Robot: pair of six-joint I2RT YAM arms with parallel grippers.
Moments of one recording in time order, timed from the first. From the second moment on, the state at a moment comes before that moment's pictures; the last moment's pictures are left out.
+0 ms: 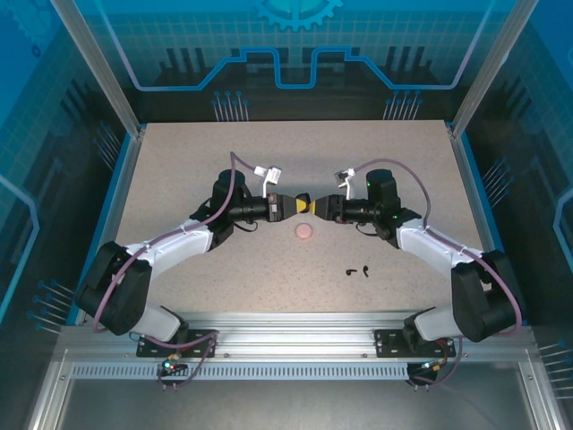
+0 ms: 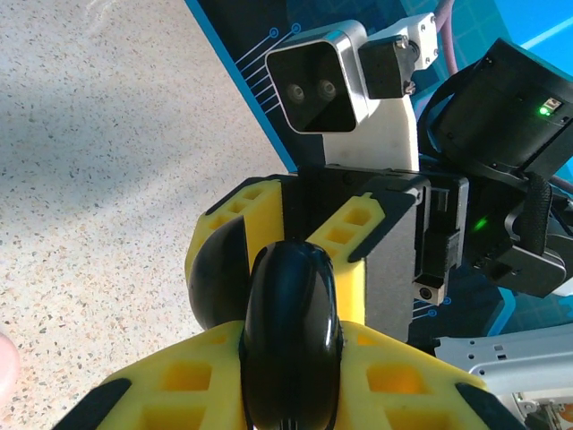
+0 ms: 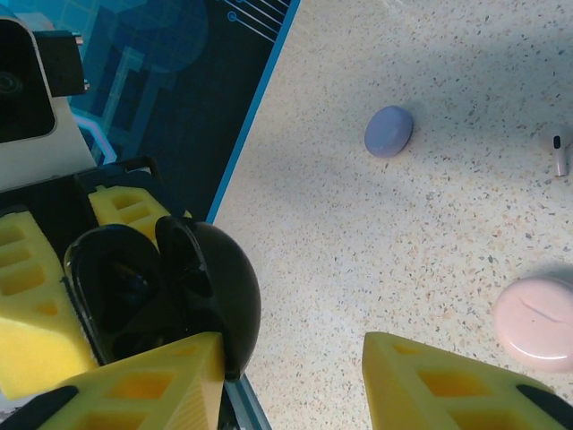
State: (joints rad) left arm -0.48 1.46 0.82 0.37 0.77 -0.74; right arm 0.36 1.40 0.78 0.11 -0.81 0.65
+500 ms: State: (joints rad) left arm -0.48 1.46 0.82 0.37 0.75 -0.74; right arm 0.36 1.44 0.83 0.11 -0.83 0.64
